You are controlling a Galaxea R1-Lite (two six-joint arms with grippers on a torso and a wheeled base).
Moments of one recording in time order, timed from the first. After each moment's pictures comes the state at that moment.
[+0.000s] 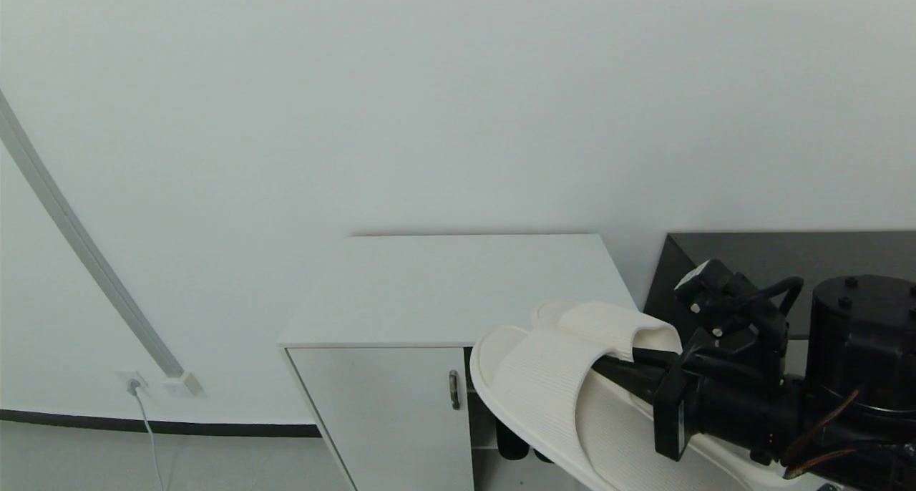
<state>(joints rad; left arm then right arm) 0.00 0.00 0.00 0.00 0.00 0.00 0.75 1.50 -0.51 -0.75 0.07 0.04</state>
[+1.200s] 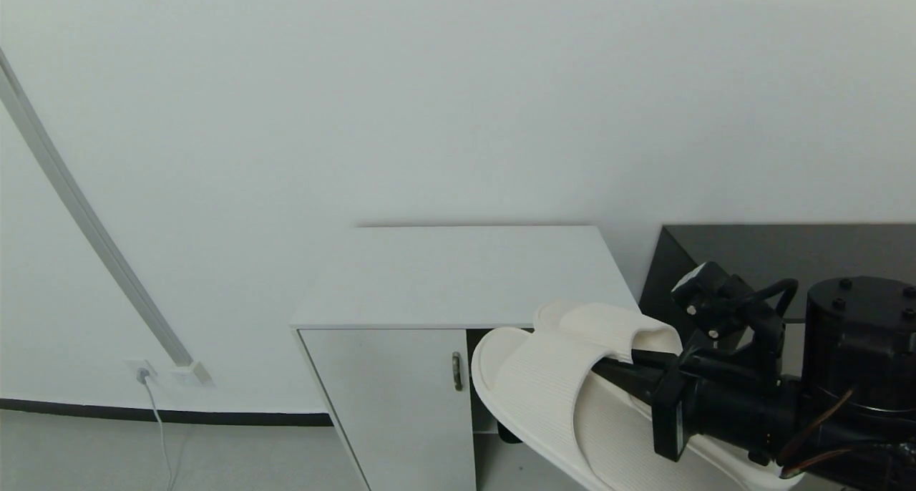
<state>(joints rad) 0.00 0.00 0.00 0.00 0.00 0.00 0.75 1.51 -0.51 -0.75 0.07 0.04</state>
